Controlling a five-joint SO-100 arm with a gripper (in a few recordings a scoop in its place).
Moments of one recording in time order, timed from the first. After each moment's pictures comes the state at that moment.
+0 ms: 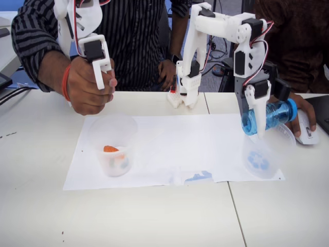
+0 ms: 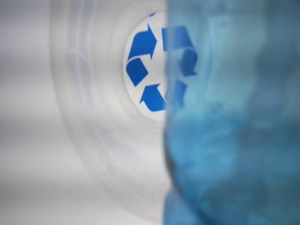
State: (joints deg) arm -30.8 85.6 72.2 80.9 17.1
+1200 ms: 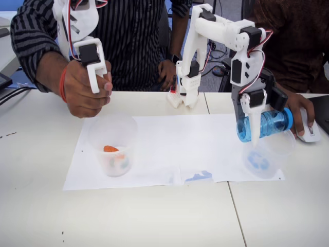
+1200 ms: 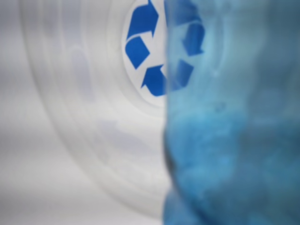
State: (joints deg) arm -28.6 82.5 72.2 80.9 17.1
